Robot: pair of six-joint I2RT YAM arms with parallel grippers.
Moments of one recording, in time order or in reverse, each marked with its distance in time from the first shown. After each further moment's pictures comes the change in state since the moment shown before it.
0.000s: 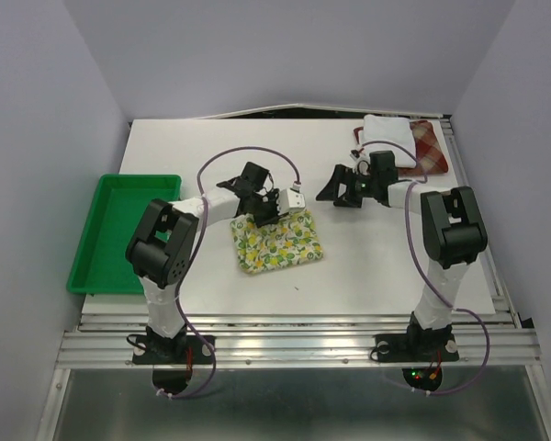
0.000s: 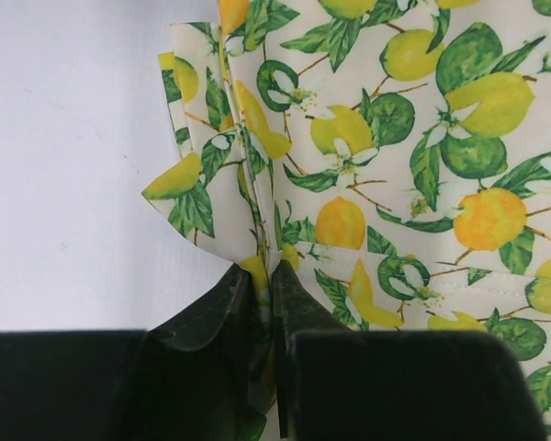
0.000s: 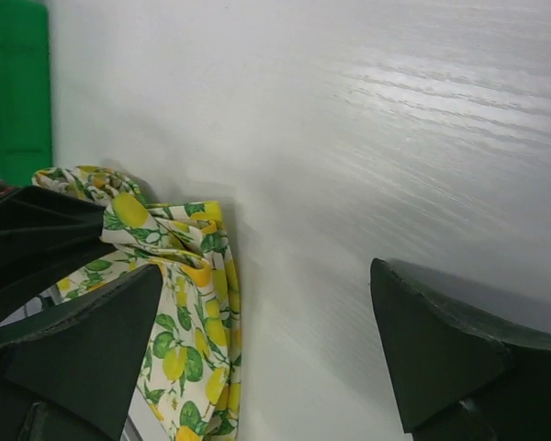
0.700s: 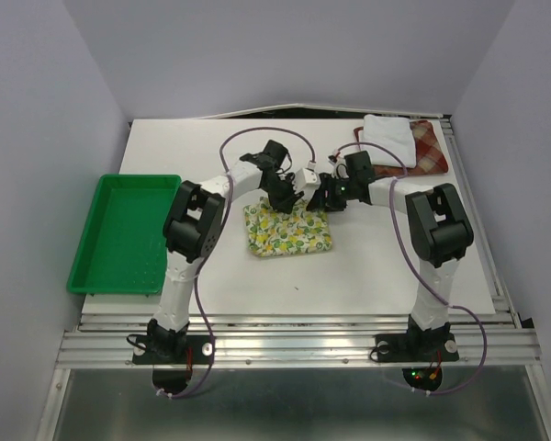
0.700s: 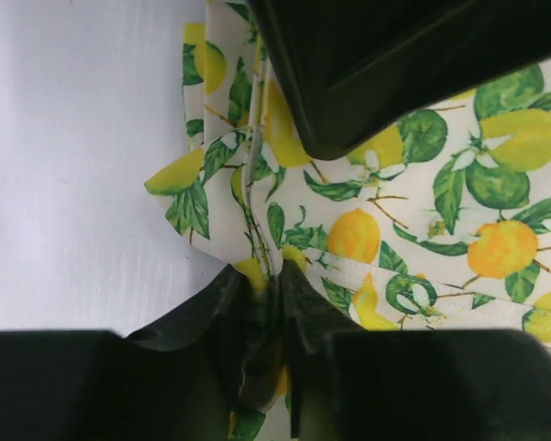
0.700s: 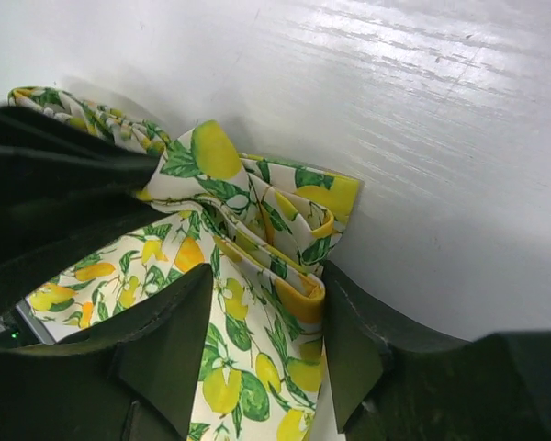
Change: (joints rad) left arm -0.001 0.346 0.523 -0.329 0.043 -0.076; right arm 0.134 0.055 0.097 -0.149 0.117 -0.032
